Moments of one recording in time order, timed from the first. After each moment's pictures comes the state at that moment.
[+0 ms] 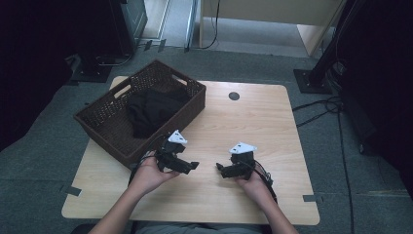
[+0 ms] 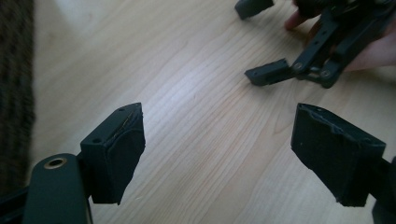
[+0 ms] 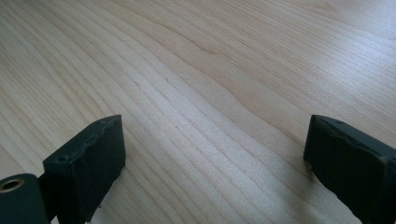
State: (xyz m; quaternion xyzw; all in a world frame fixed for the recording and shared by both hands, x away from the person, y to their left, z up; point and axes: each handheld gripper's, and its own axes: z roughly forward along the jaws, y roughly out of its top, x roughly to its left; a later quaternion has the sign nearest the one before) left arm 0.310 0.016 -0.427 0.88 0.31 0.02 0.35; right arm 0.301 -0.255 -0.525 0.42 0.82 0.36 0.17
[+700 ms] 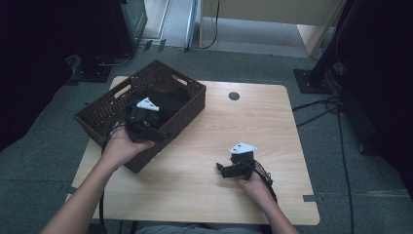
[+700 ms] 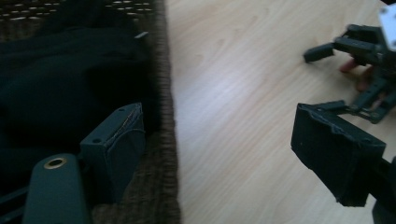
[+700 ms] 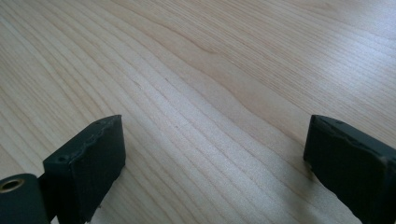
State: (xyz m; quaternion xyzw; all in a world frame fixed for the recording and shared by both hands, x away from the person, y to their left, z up) left arm 0.366 0.085 -0.360 0.86 0.37 0.08 0.34; right arm 0.301 -0.255 -0.525 0.42 0.82 0.36 0.17
